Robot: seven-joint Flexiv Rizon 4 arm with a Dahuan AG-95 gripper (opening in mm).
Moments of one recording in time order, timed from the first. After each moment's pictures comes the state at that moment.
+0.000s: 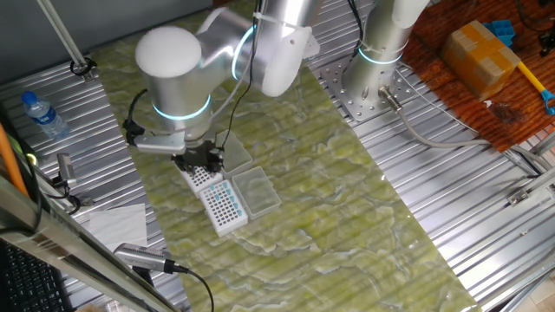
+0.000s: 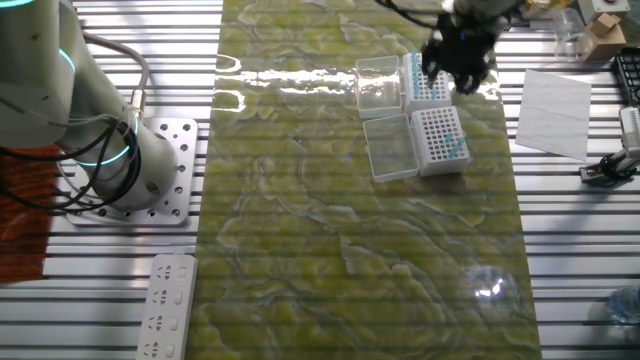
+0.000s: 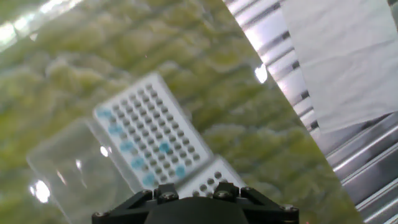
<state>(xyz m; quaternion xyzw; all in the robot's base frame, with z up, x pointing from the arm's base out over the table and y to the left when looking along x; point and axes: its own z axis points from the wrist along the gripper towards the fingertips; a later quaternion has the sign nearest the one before) 0.583 0.095 0.104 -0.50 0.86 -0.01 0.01</state>
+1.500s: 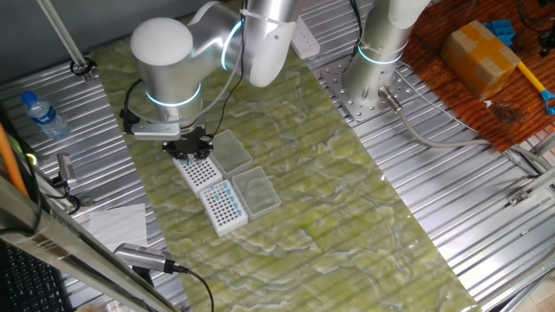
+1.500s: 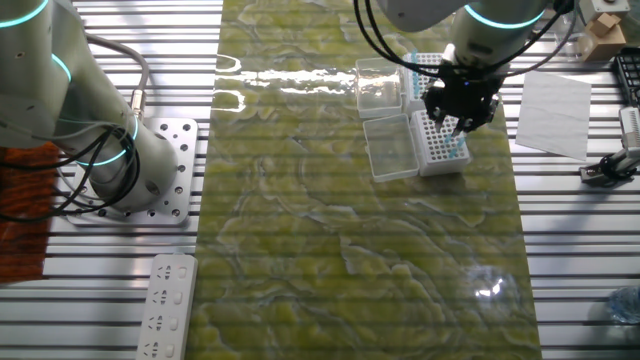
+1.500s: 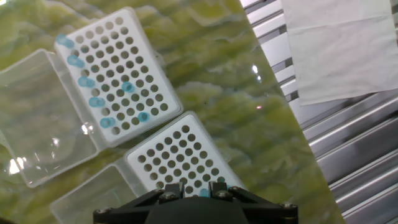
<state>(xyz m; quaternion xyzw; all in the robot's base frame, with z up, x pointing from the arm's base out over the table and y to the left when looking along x) 0.589 0.046 0.082 -0.54 0.84 -0.03 0.02</state>
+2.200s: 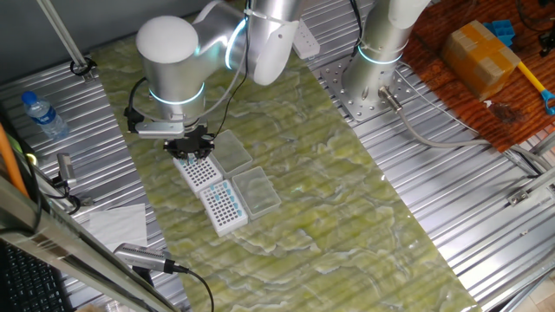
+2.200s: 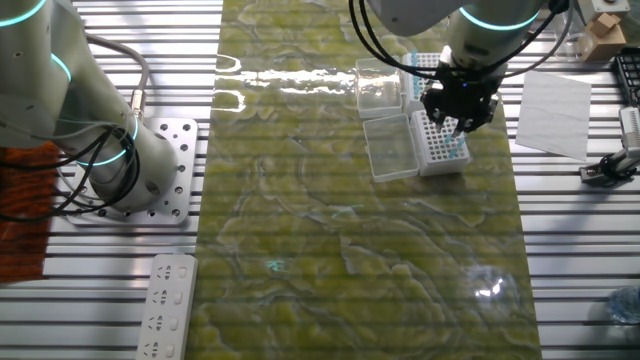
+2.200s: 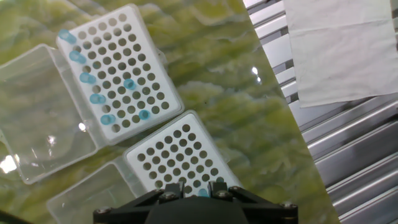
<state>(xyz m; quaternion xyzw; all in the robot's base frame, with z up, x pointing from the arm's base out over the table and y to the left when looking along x) 0.595 0.046 0.087 -0.55 0.84 -0.03 0.02</state>
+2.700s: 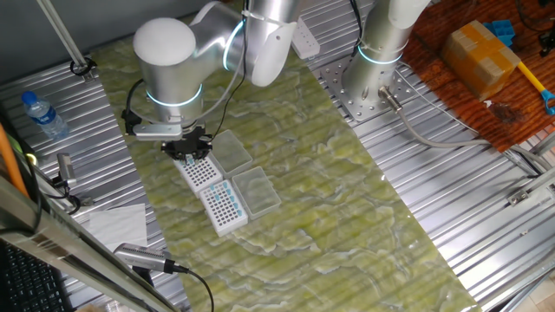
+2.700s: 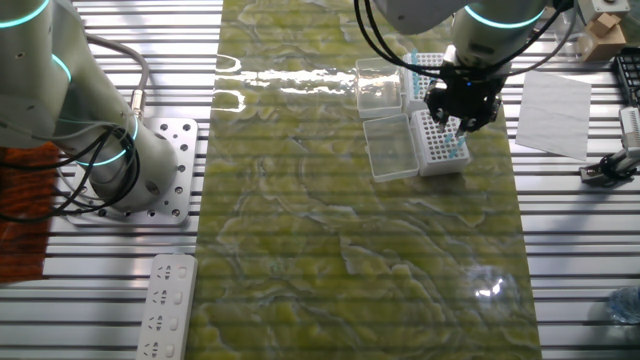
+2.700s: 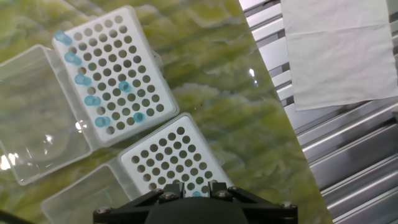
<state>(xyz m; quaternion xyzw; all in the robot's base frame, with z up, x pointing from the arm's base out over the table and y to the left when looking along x) 0.596 0.046 0.082 -0.55 0.83 -0.03 0.02</state>
